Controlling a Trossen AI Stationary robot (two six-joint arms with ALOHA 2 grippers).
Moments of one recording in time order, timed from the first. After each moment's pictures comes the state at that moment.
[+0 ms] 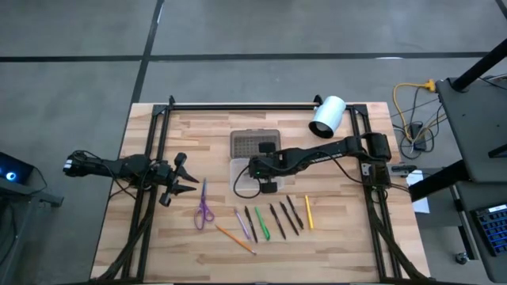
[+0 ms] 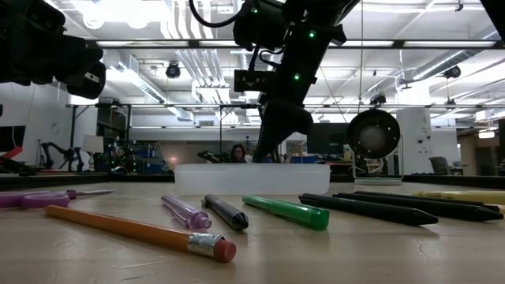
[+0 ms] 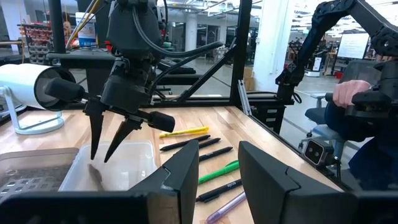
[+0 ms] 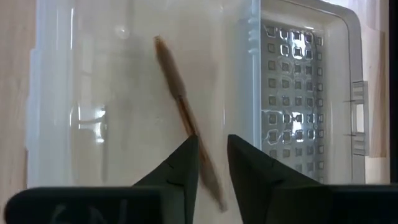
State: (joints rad) left arm -0.16 0.06 0.01 0.03 0.09 -0.06; right arm 0.02 1.98 1.40 -0.55 0.34 -0.14
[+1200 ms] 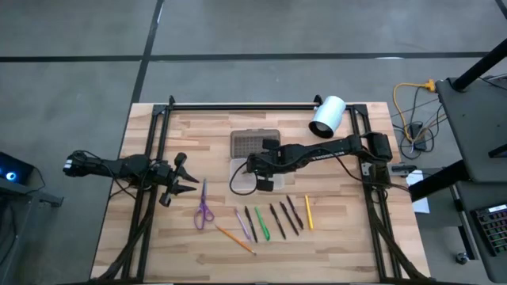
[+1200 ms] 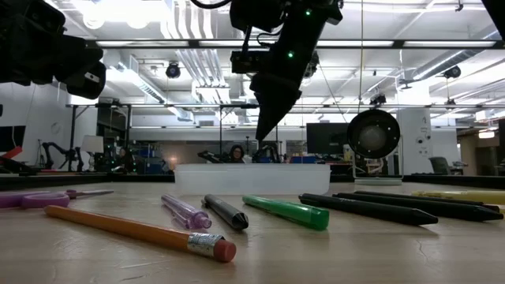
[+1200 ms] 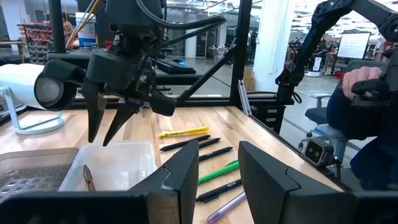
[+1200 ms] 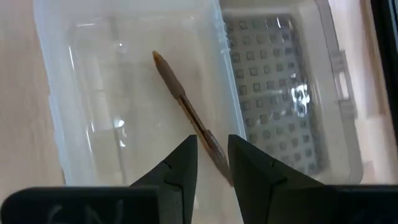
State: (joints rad) left arm -0.16 0.06 0.01 0.03 0.09 -0.06; right arm 0.02 1.97 1.53 -0.72 0.34 0.11
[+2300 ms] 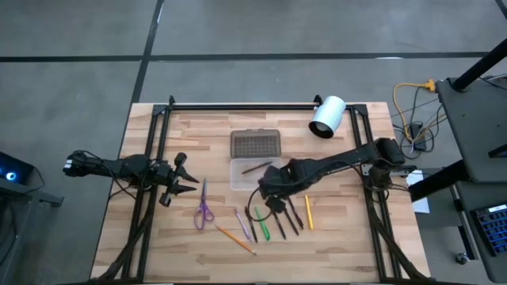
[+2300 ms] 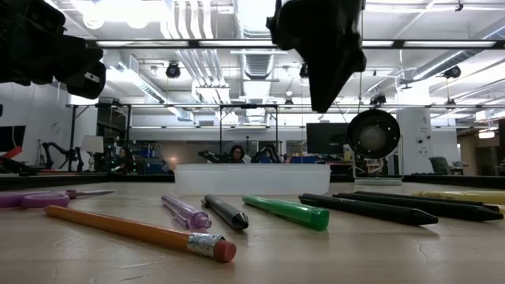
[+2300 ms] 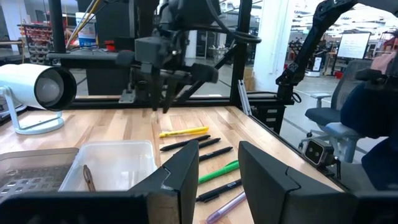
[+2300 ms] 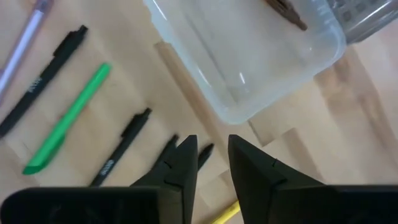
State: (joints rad) left arm -0.16 0.06 0.01 0.03 0.09 -0.06; right arm 0.21 1.89 1.59 -1.12 0.20 0.77
